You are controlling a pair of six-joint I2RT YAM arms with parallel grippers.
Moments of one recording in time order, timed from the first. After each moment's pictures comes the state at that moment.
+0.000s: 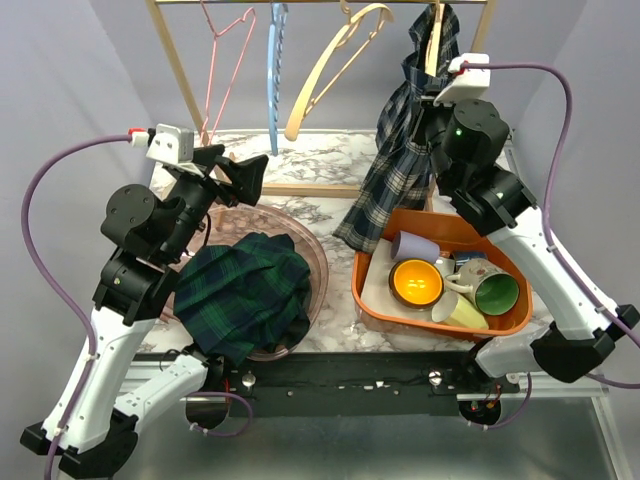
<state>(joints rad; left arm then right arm) -0.46 0.84 1.31 -0.27 -0.01 -0.22 0.66 1.38 1.71 -0.29 0.61 0.05</state>
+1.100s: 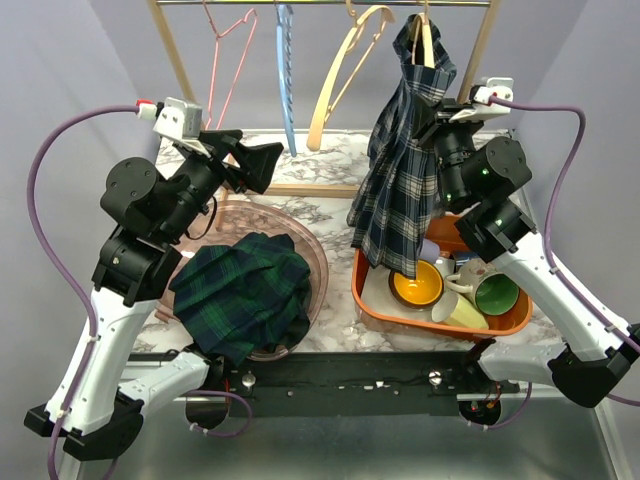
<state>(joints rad) -0.46 0.96 1.48 -0.33 0.11 -0.28 0.66 1.22 1.41 0.19 0.49 -0.01</state>
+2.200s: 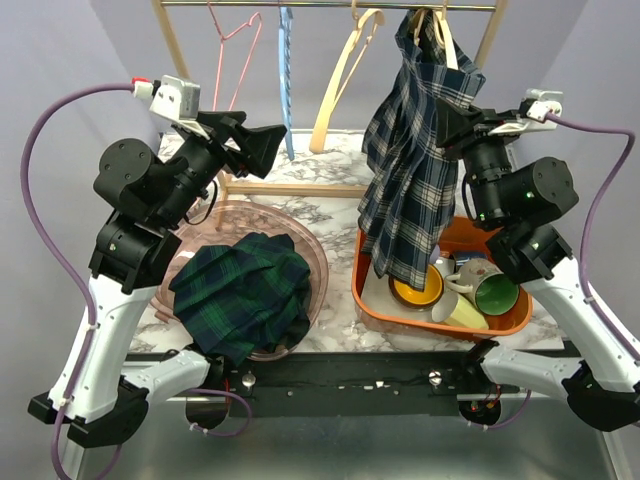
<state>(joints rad) -0.46 1.04 1.61 -0.34 0.14 -0.28 0.66 1.07 1.38 0.13 0.44 0.09</state>
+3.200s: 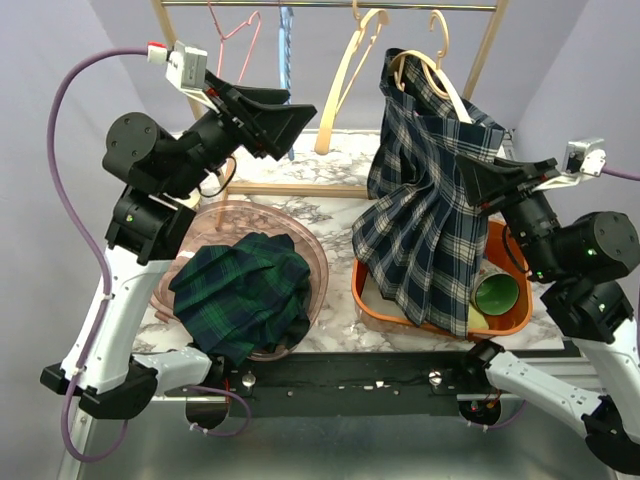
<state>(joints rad) -0.48 1.19 1.76 -0.20 0.38 -0.49 0.66 0.76 1.29 -0.19 0.23 0.20</state>
